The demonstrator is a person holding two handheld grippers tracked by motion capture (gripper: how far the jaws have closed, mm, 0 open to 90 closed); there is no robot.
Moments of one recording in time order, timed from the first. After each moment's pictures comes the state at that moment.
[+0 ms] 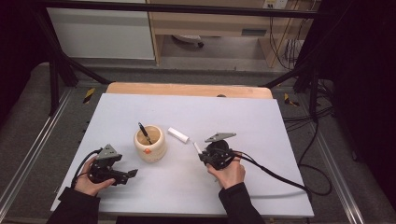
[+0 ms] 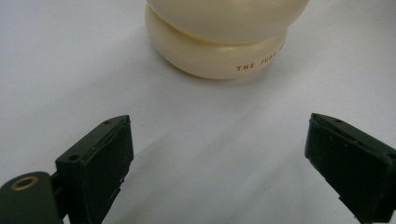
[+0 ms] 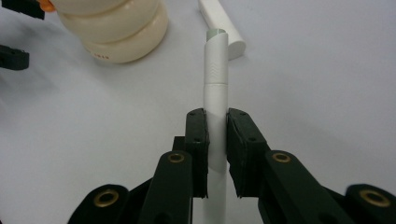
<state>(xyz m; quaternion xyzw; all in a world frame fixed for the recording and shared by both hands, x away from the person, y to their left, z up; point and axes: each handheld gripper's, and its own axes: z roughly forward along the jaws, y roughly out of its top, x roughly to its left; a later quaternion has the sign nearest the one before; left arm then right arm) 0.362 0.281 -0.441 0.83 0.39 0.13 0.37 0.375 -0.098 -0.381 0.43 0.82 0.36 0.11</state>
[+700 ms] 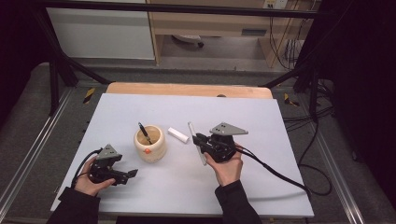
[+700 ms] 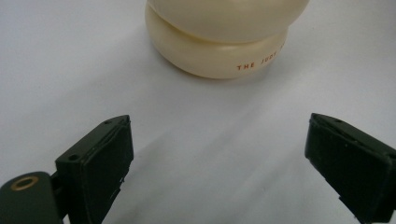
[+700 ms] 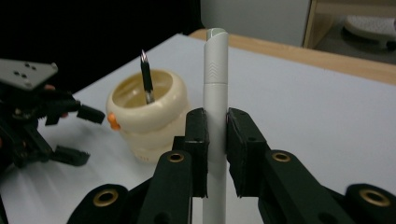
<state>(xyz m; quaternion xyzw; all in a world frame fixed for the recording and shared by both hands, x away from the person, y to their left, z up) 0.363 0.281 -0.441 0.83 0.39 0.13 0.37 0.372 -0.095 -0.344 0.38 0.74 0.53 0.16</state>
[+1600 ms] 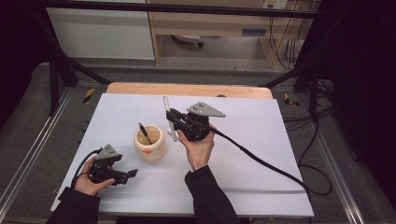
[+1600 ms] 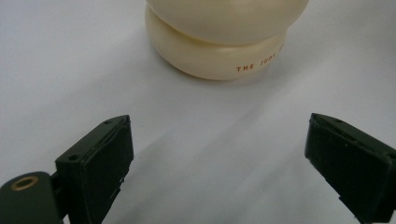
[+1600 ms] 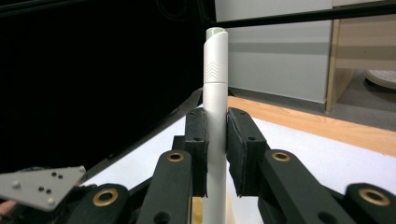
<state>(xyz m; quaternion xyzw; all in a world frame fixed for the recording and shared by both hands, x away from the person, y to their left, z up) 0.363 0.282 -0.440 0.83 0.39 0.13 0.38 0.413 -0.024 -0.315 0.36 0.68 0.62 0.16</state>
